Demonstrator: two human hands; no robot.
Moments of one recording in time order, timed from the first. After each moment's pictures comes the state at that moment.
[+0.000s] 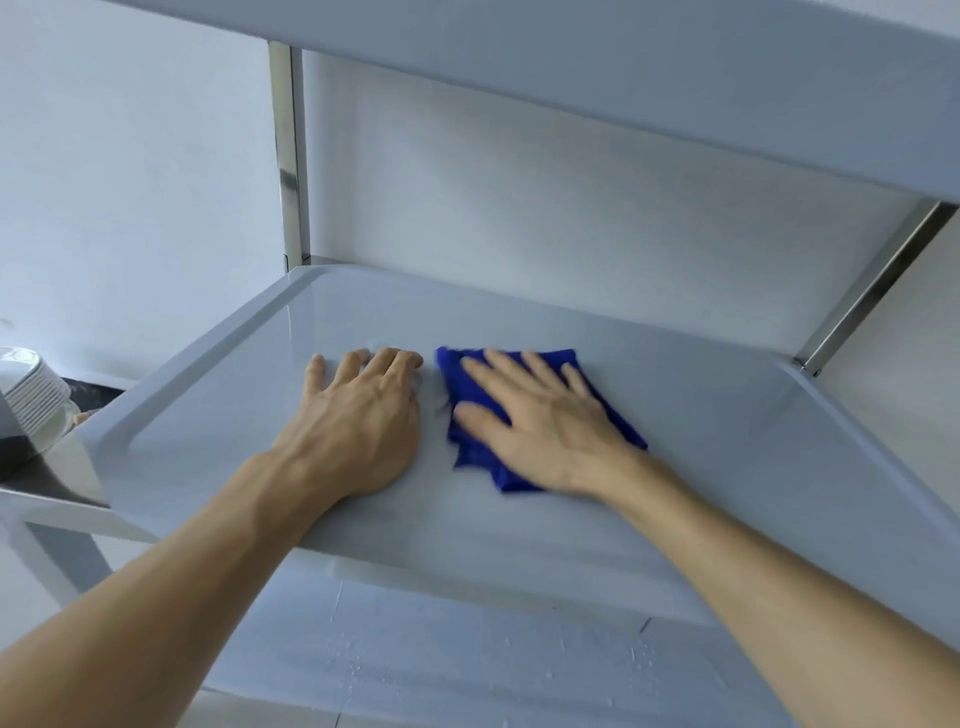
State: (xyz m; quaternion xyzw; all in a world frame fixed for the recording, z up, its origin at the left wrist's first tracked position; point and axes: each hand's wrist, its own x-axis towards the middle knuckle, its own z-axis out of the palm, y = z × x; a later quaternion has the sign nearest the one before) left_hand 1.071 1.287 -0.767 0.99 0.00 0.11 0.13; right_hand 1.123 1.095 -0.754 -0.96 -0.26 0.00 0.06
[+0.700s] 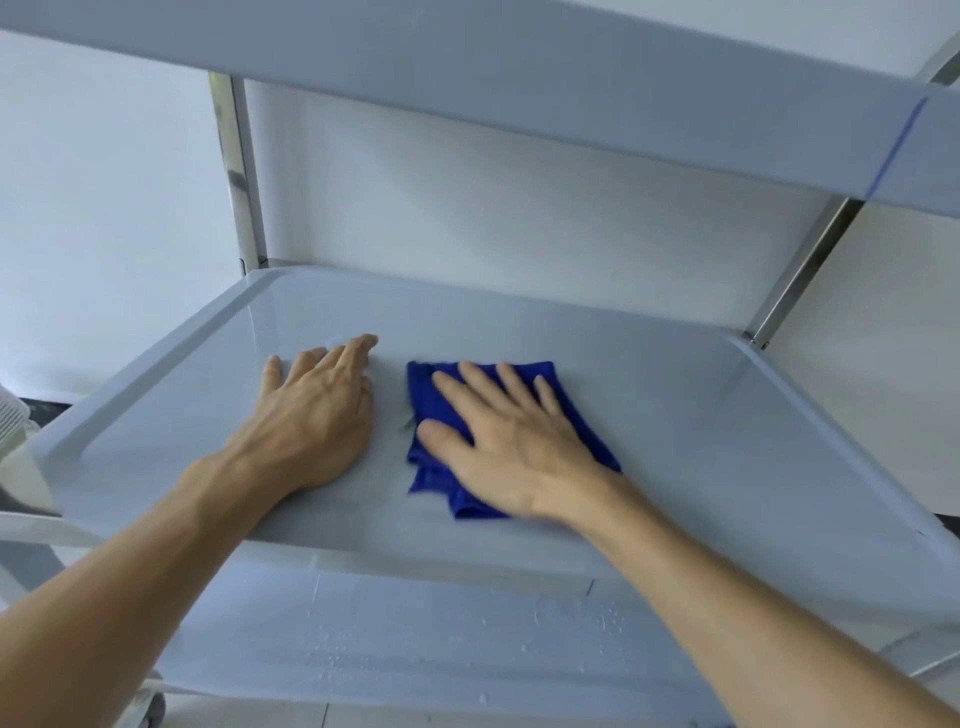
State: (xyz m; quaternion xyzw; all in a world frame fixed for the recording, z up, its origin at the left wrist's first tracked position) left_hand 1.068 1.287 -0.761 0.98 0.00 0.10 0.19; right_hand 1.078 1.087 -0.749 -0.97 -0.23 0.02 0.09
